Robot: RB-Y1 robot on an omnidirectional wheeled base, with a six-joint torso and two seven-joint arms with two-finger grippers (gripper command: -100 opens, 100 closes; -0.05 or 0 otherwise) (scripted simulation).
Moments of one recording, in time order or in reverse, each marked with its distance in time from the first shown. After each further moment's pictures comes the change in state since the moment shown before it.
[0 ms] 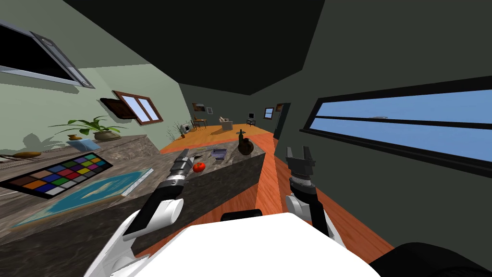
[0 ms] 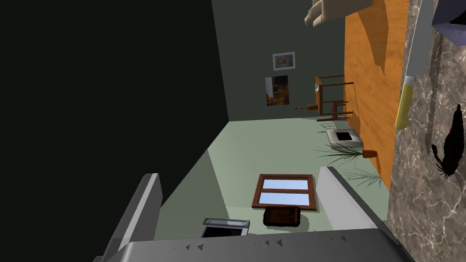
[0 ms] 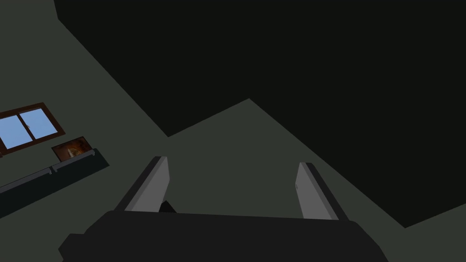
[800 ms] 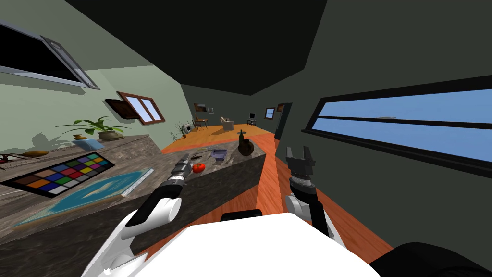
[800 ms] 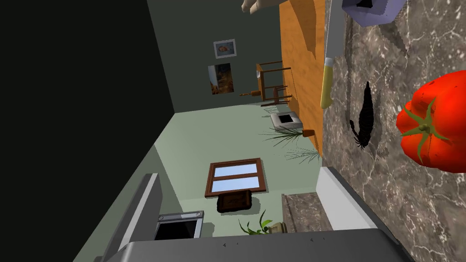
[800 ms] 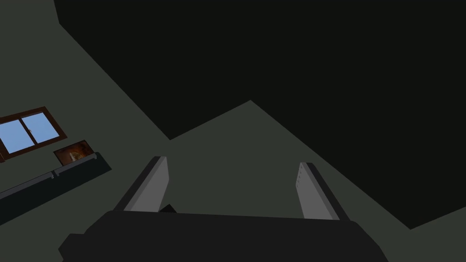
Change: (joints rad) left arm -0.021 0.011 0.043 0.045 0.057 0.210 -0.007; right arm 0.000 0.000 0.000 0.000 0.000 0.000 0.000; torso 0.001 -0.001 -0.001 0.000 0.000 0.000
